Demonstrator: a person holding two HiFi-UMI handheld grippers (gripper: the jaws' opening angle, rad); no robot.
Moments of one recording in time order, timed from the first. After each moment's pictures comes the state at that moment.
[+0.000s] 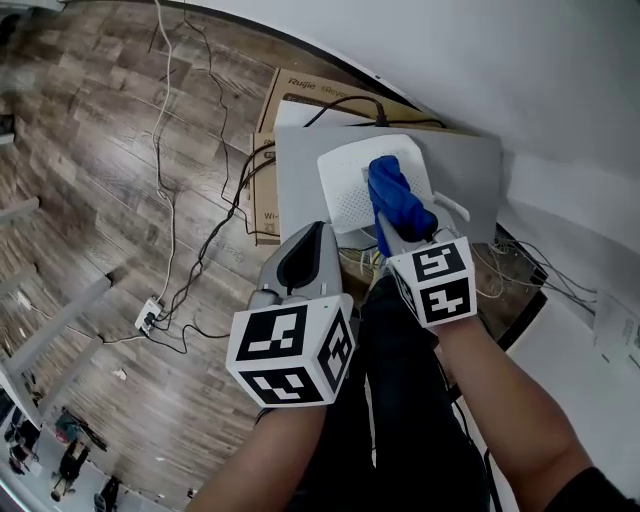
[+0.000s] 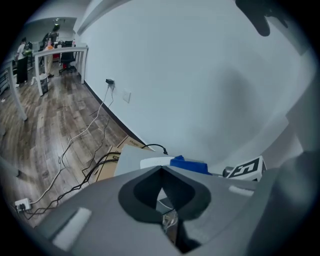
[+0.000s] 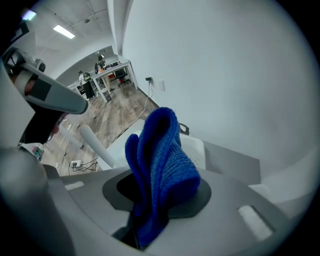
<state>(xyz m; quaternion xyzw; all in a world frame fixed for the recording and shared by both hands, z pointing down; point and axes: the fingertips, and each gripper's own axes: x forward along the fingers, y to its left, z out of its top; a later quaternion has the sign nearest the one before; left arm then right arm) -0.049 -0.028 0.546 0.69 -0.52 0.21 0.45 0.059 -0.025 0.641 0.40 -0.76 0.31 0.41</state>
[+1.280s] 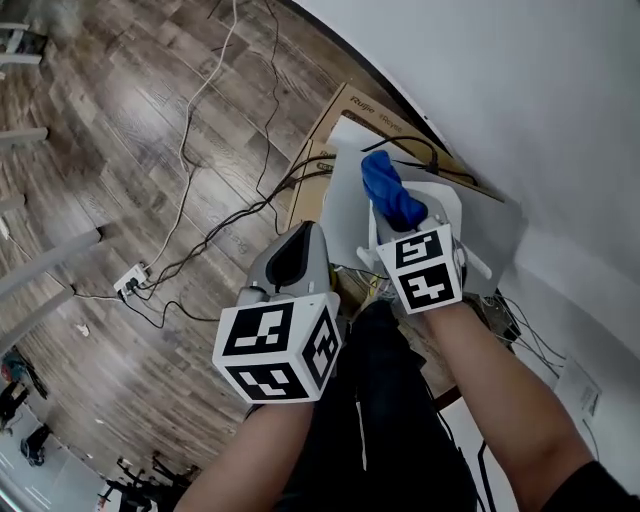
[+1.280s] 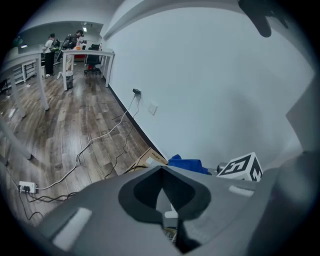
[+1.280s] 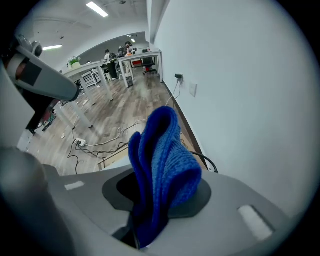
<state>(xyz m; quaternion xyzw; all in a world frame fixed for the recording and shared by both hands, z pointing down) -0.152 -0.051 0.528 0.63 -0.61 0.15 0.46 -0.044 -0.087 0.635 0.29 -0.80 0.21 0.48</state>
